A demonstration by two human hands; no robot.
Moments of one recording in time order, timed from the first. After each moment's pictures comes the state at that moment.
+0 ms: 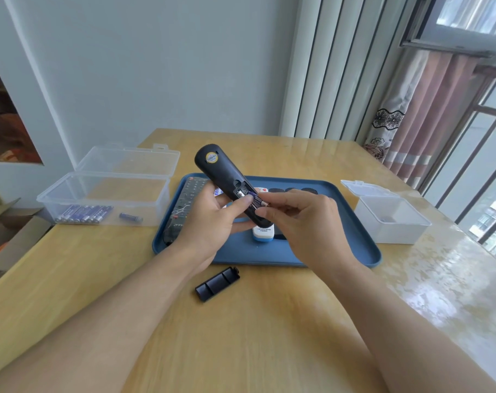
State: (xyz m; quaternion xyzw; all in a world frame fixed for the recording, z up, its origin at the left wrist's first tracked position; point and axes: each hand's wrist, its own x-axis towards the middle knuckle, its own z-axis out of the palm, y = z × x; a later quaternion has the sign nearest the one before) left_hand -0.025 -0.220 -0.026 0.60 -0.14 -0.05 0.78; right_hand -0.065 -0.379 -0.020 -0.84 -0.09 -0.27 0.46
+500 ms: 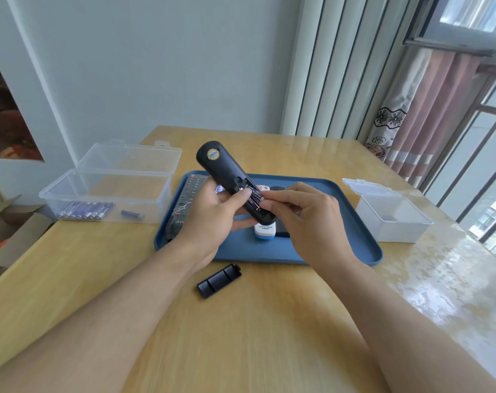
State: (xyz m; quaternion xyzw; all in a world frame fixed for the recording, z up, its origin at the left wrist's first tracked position) left_hand -0.027 -0.219 -0.022 0.59 -0.13 -0.05 0.79; right_hand -0.057 -0.383 -0.026 -0.85 -0.12 -0.33 0.40
